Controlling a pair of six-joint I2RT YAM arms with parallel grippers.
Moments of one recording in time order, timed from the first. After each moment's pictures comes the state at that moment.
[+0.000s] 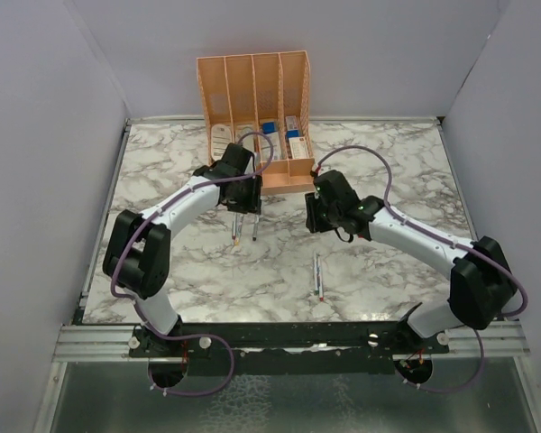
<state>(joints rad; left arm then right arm) -0.47 1.72 1.27 -0.58 0.15 -0.34 0.68 1.48 1.05 -0.38 0.11 0.35</state>
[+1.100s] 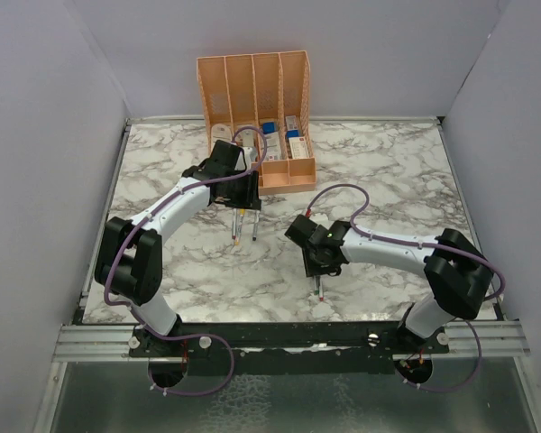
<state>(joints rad) -0.41 1.65 1.24 -0.53 0.28 -0.28 0.95 1.58 0.96 -0.69 0.26 0.76</state>
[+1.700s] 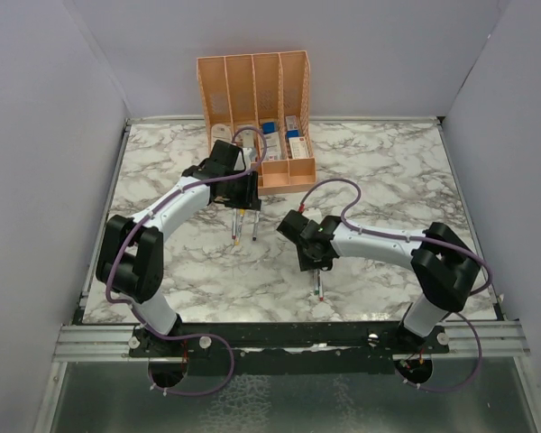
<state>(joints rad) -0.40 1.66 1.24 -0.53 0.29 -0.27 0.95 1.67 1.05 -0.70 0.30 0.75</state>
